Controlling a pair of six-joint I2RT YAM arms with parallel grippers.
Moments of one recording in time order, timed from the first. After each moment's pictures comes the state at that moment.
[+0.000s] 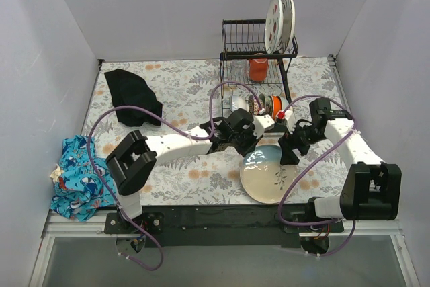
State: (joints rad) left arm -1.00 1.81 1.28 -0.19 0.15 0.01; right arm 0.04 1.33 0.92 -1.02 -0.65 -0.88
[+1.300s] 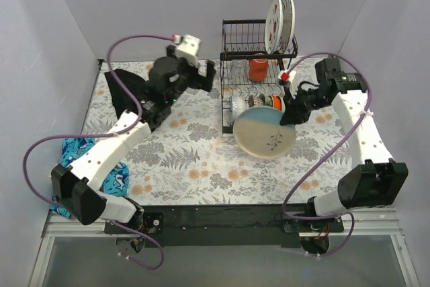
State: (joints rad) left arm -0.69 1.42 1.36 -0.07 -0.10 0.02; right arm 0.07 1.46 1.43 -1.30 -0.77 -0.91
